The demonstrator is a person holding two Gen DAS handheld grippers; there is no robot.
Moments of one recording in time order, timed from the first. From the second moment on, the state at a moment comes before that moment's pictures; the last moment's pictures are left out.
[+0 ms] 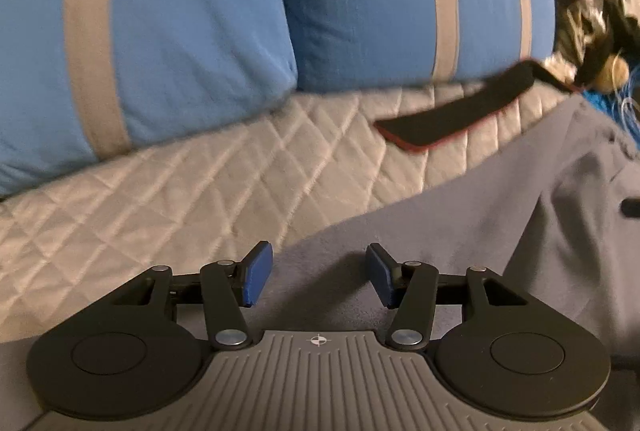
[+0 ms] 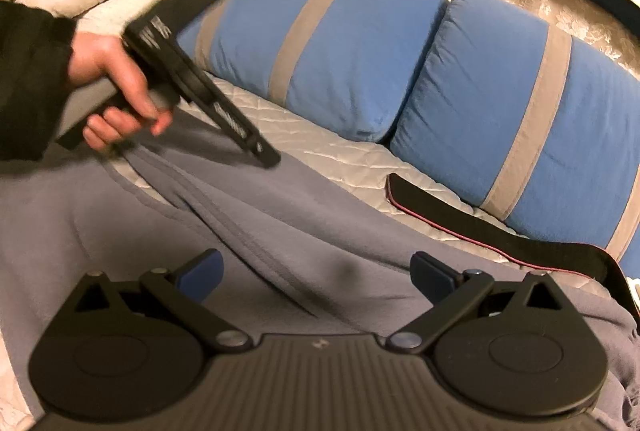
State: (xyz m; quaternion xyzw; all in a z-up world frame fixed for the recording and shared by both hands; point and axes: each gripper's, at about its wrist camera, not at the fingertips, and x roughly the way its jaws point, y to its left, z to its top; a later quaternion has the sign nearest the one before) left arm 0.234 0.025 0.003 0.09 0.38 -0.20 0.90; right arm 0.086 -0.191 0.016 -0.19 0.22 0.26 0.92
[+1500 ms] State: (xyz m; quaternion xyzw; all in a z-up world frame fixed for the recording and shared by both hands) left arm 0.174 0.059 0.095 0.05 0.28 -0.10 0.95; right arm 0.147 -0.398 0.107 -0.14 0.27 0.27 0.91
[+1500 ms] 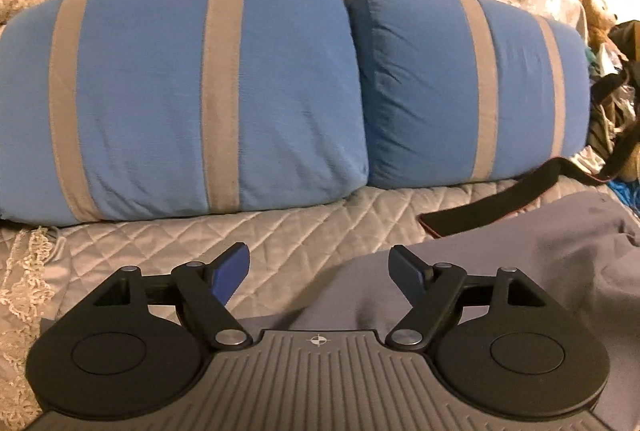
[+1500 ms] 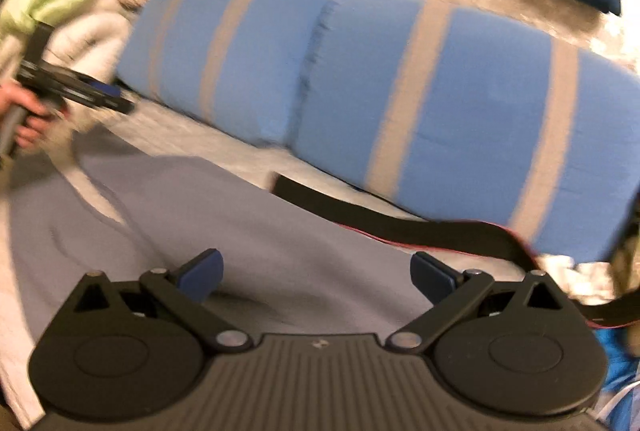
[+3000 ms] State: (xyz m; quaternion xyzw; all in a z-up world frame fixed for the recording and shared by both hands) left arm 0.177 0.138 0.103 0.13 0.30 -0.06 0.94; right arm 0.215 -0.491 0.098 -0.20 0.32 0.19 0.91
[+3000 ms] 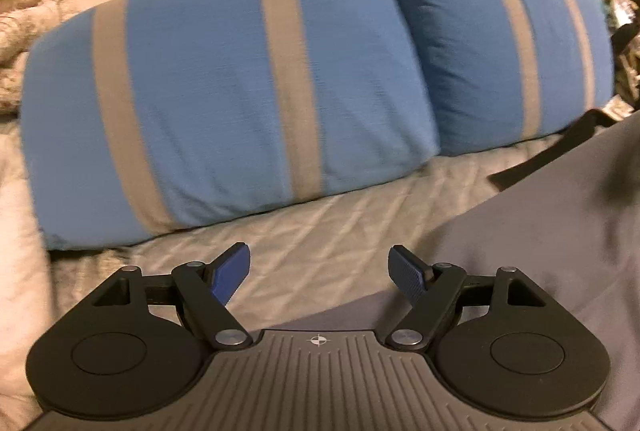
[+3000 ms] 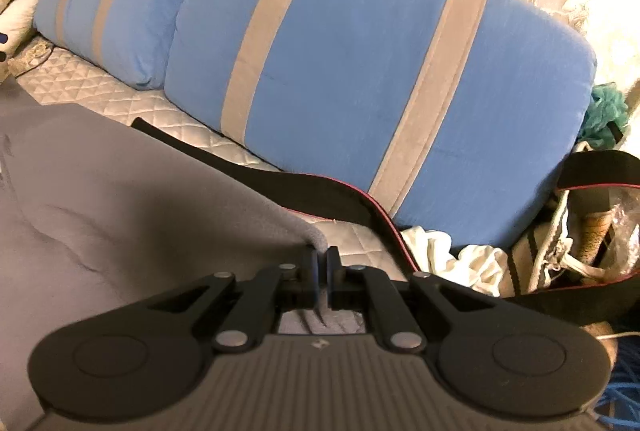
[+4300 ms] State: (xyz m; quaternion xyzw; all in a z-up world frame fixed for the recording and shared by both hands) left arm 0.215 0.230 0.048 0.14 0.38 -0.03 0.91; right arm 0.222 -0.492 0.082 -0.21 0.37 0.15 0.89
